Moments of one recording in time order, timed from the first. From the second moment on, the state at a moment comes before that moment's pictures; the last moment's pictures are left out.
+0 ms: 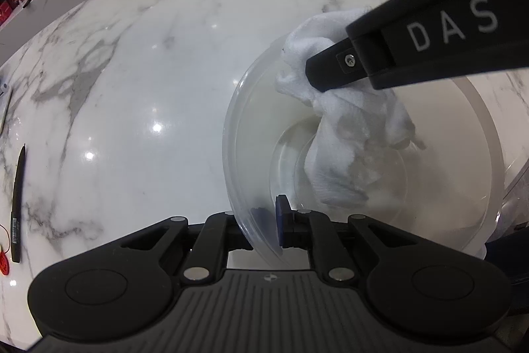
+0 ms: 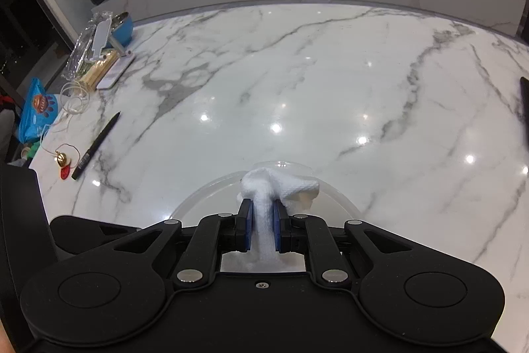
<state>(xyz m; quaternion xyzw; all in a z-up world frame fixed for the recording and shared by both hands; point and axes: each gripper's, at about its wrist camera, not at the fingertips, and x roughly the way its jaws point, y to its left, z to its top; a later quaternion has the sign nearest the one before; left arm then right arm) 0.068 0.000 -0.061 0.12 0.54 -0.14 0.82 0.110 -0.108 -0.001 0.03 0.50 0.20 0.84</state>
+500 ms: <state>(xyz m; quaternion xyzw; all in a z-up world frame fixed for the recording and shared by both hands) 0.071 0.000 -0.061 0.12 0.54 -0.14 0.82 0.104 -0.124 0.005 0.03 0.49 0.19 0.85</state>
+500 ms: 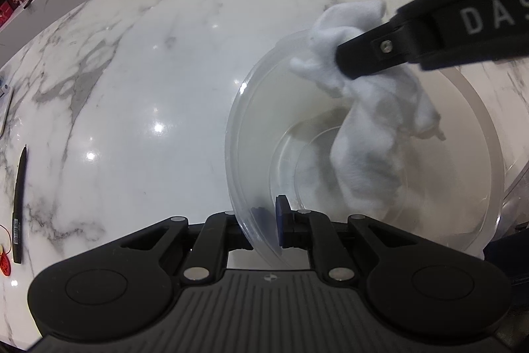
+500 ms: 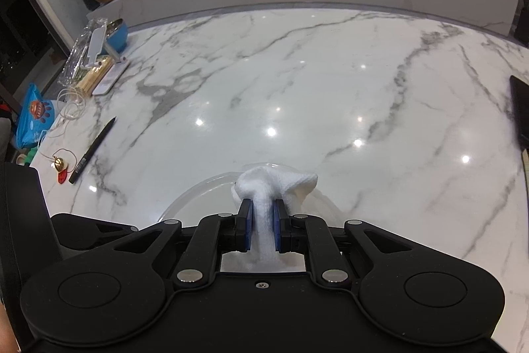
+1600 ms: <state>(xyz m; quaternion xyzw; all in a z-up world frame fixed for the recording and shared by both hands) 0.070 -0.001 -0.061 0.12 0.54 -0.14 0.82 0.069 -0.159 0.011 0.00 0.50 0.15 0.85</state>
